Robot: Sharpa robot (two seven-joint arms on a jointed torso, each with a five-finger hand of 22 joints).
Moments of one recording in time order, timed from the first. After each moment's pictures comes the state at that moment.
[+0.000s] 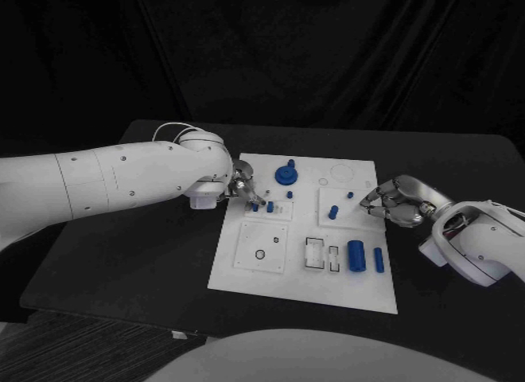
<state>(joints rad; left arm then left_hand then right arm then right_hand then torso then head) 1.34 -0.70 -0.21 1.40 -1.03 0.23 -0.57 1.02 0.01 0.25 0.29 0.20 1.00 0.05 0.36 1.18 1.46 -0.02 1.57 1.32 1.46 -0.06 1.56 1.31 0.07 1.46 0.05 1.31 1.29 1.18 -0.97 -0.21 1.60 -1.07 -0.41 -0.02 1.42 0.06 -0.06 0.26 0.63 0.96 0.10 0.25 0.17 1.42 0.03 1.52 1.36 1.47 -0.04 1.35 1.30 0.10 1.43 0.05 1.01 1.29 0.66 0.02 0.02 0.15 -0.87</state>
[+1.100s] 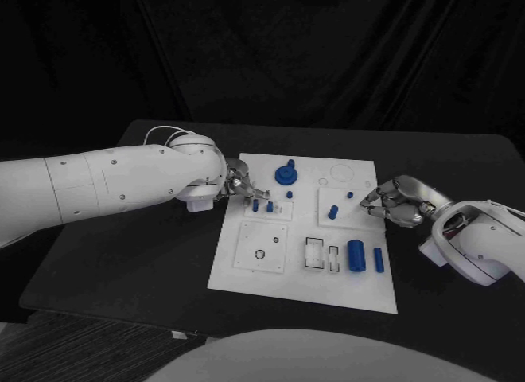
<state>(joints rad) 1.33 -0.74 -0.21 1.43 -1.03 0.13 -0.55 0.89 0.07 0.02 0.29 0.16 0.95 0.04 0.47 1.29 1.46 -0.02 1.57 1.32 1.46 -0.06 1.56 1.31 0.07 1.46 0.05 1.31 1.29 1.18 -0.97 -0.21 1.59 -1.07 -0.41 -0.02 1.42 0.06 -0.06 0.26 0.63 0.96 0.10 0.25 0.17 1.42 0.03 1.52 1.36 1.47 -0.04 1.35 1.30 0.10 1.43 0.05 1.01 1.29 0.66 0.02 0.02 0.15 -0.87</state>
